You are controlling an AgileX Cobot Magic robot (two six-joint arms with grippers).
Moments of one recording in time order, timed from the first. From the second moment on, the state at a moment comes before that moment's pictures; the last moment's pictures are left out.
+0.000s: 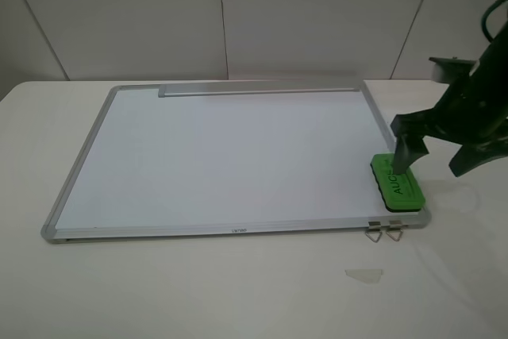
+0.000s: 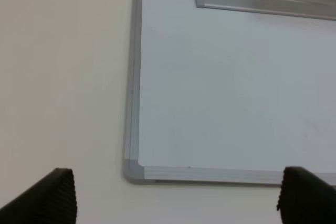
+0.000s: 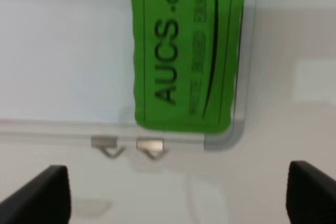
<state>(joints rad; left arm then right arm) 0.01 -0.01 -0.50 -0.08 1.04 -0.12 0.08 1.60 -0.95 0.07 1.01 0.05</state>
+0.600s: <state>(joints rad) 0.01 -0.01 -0.50 -0.08 1.04 -0.12 0.08 0.78 -0.63 0.04 1.07 0.05</state>
